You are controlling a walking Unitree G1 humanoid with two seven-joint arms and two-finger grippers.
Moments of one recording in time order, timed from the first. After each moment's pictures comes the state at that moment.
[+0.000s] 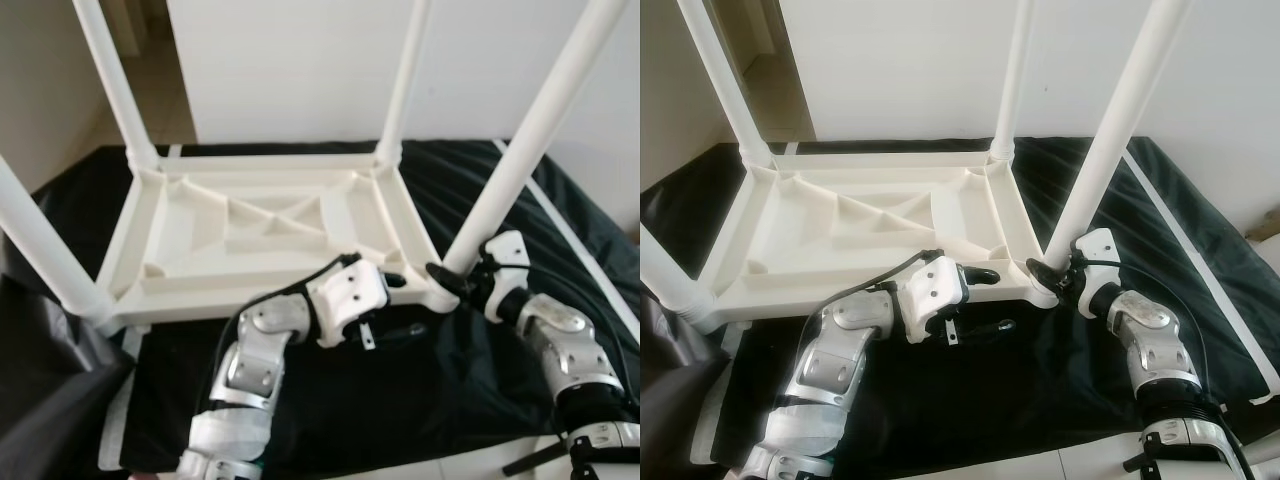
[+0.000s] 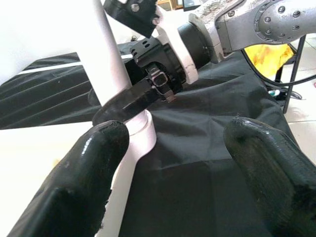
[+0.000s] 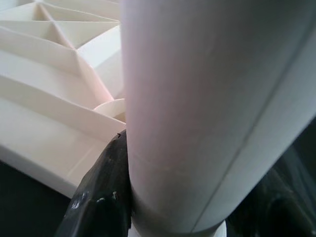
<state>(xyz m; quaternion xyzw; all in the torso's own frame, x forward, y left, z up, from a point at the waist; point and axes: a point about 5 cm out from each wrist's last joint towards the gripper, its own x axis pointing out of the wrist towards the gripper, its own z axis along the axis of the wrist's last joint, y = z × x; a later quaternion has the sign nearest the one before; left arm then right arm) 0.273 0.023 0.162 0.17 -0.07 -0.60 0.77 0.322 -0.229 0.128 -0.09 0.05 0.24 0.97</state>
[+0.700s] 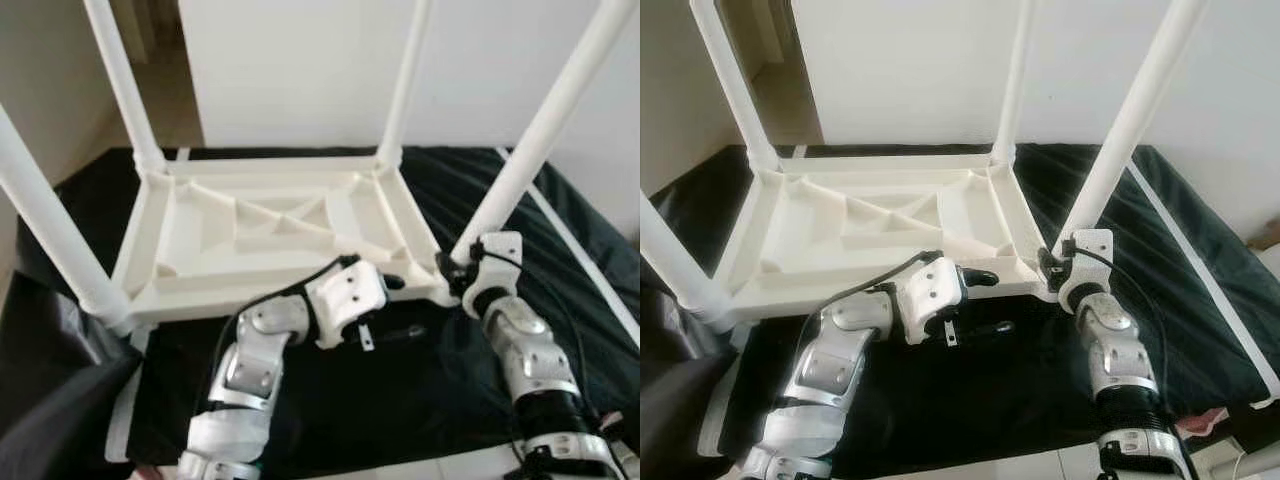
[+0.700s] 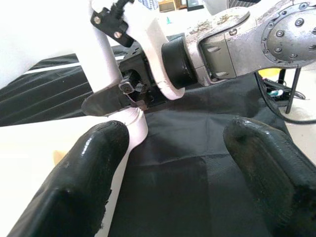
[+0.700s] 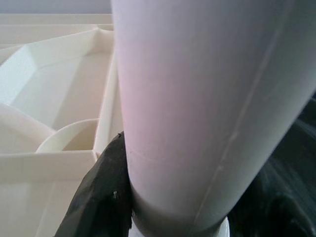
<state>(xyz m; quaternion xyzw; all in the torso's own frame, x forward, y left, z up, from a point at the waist) 0.274 0.022 0.164 0.18 -0.07 -0.60 0.77 0.326 -0.211 0.122 -0.01 0.07 -0.01 1.00</state>
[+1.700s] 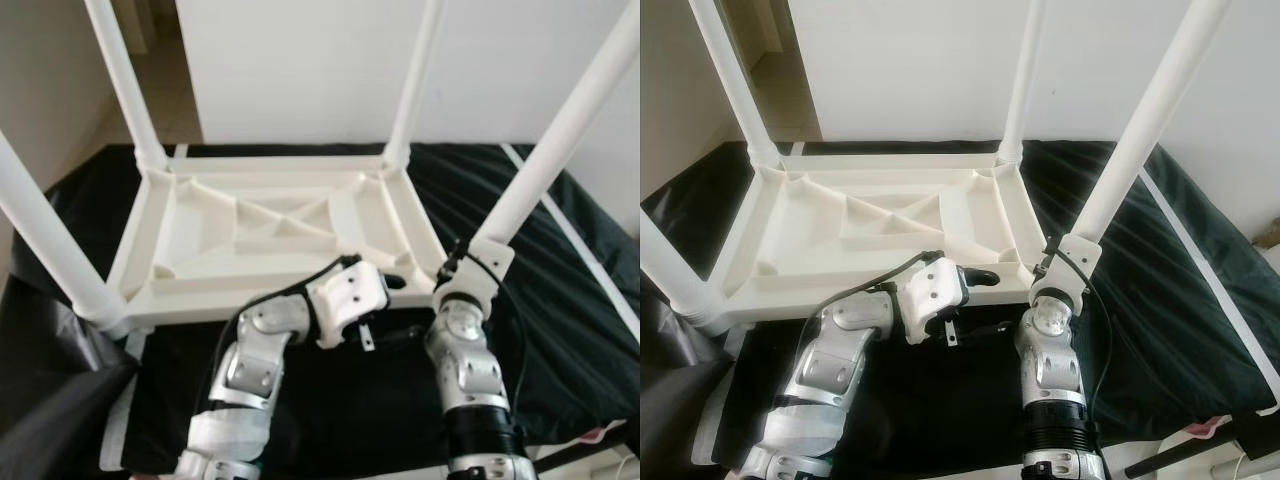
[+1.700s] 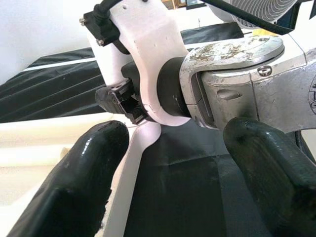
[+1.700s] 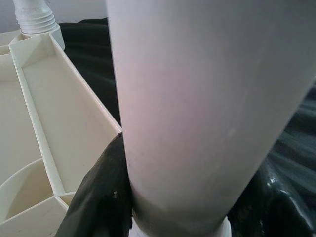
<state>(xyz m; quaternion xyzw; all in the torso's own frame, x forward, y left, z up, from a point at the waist) 0.273 0.021 0.163 0.18 -0.07 -0.61 0.77 0.307 -0.166 0.123 0.06 0.06 -0.28 0.96</state>
